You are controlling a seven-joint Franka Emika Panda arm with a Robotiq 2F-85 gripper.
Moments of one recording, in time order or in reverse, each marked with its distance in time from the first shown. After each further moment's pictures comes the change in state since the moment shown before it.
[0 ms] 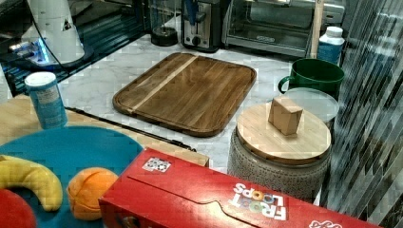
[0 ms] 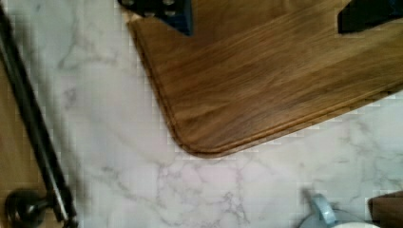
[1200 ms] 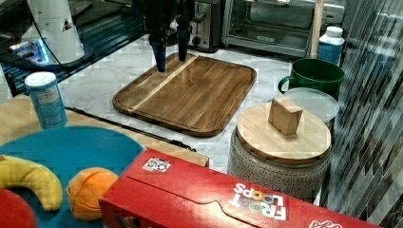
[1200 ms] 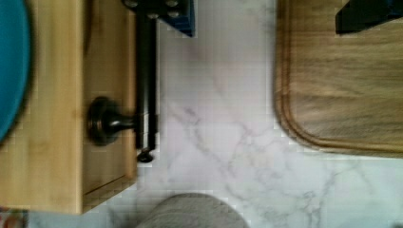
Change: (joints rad) arm -0.151 0.007 -0.061 -0.150 -0.114 0.294 -0.504
